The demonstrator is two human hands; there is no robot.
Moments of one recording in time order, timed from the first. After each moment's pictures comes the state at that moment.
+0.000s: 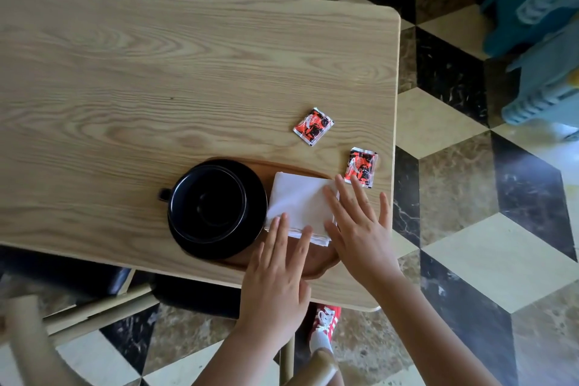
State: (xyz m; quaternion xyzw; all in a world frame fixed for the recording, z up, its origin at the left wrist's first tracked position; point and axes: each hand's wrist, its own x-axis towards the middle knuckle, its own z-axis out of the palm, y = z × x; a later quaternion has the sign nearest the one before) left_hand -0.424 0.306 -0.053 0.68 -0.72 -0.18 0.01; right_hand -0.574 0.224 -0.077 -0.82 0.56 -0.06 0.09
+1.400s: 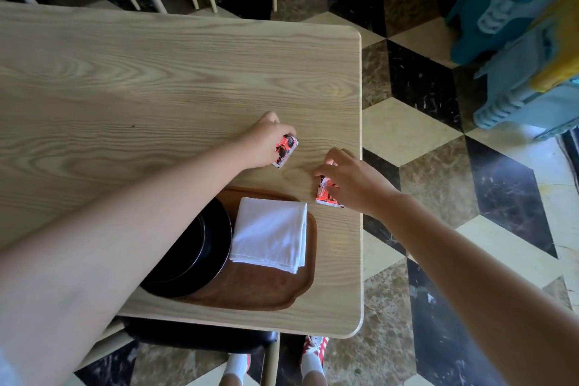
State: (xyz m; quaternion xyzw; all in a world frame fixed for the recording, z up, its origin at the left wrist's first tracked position) left_hand -0.407 0.042 -0.060 0.57 -0.77 -0.29 0.02; right_hand -0.614 0.094 -0.064 -0.87 0.44 -0.06 0.21
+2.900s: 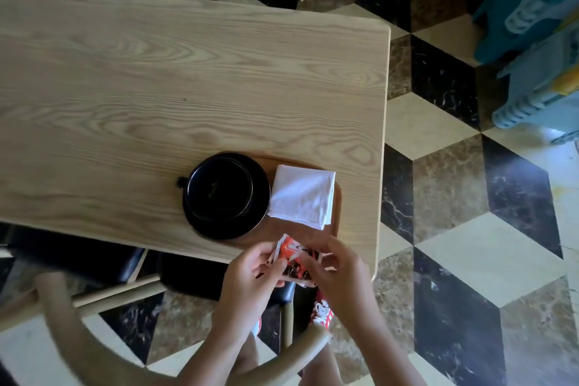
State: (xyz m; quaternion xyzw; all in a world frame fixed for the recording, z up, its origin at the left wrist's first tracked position) left_hand -0.408 0.327 0.010 0.68 -0.30 -0.55 0.38; right_hand -0.552 0.300 -0.003 -0.56 0.62 -0.24 0.50
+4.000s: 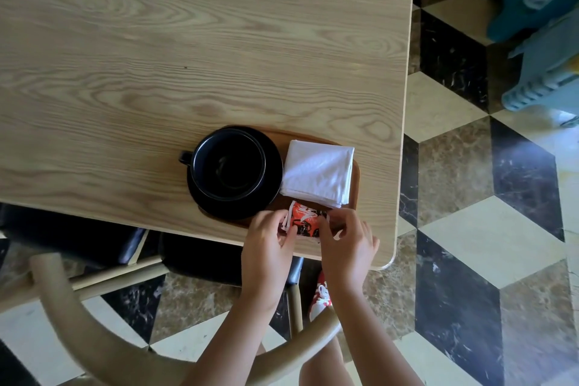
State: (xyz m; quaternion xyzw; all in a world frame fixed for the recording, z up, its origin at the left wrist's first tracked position) left_hand -0.408 0.319 -0.057 0.77 -0.51 -0.27 0.26; right_hand -0.513 0.302 -0.068 -0.52 0.77 -0.28 0.25
